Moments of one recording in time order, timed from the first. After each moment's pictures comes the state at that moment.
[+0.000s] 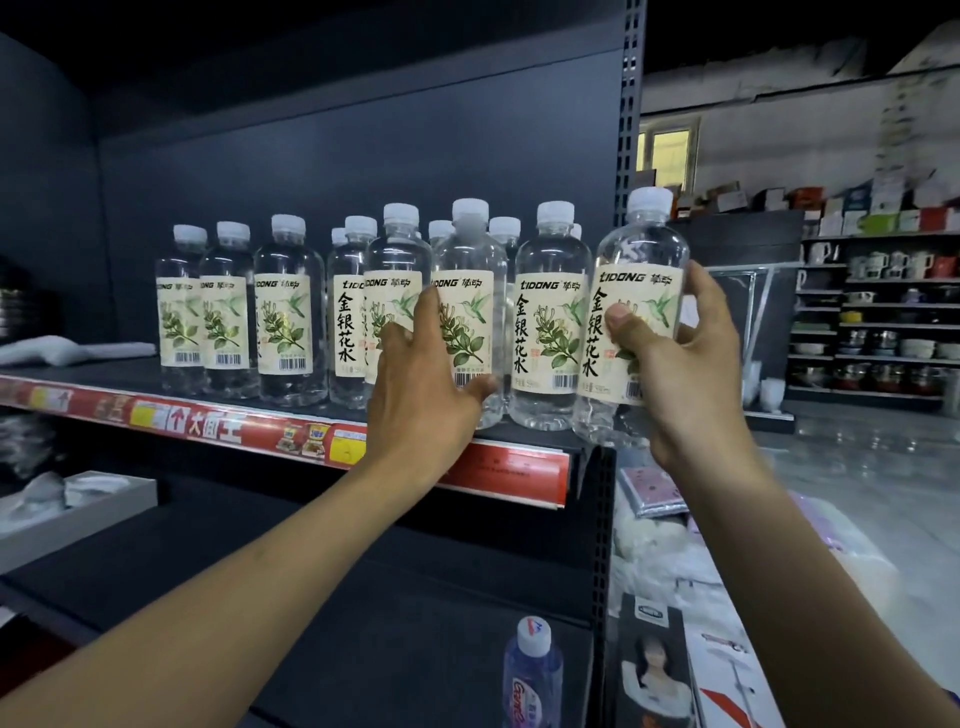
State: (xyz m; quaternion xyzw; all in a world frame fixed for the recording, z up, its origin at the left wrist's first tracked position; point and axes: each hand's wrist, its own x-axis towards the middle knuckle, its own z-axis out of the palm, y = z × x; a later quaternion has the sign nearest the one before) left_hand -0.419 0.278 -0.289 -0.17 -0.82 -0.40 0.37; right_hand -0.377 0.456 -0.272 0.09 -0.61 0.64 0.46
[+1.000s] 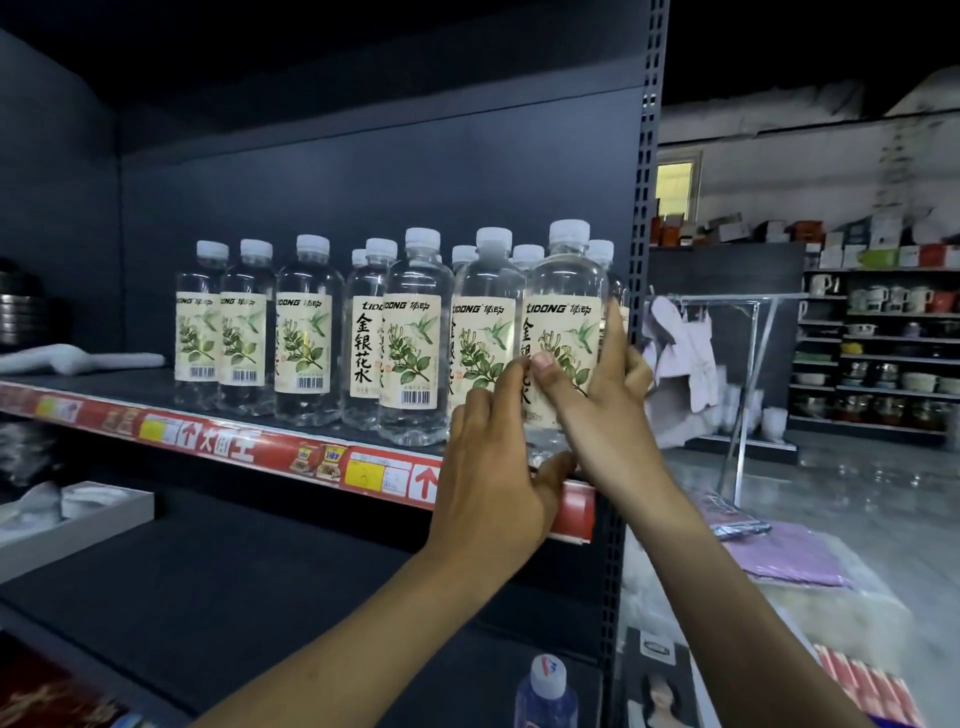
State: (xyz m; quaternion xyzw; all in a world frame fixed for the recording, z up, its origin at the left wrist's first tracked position) left_hand -0.405 0.300 -0.330 -0.29 -0.78 -0.37 0.40; right_hand -0.391 0.408 -0.281 0.05 -0.81 0.45 0.38
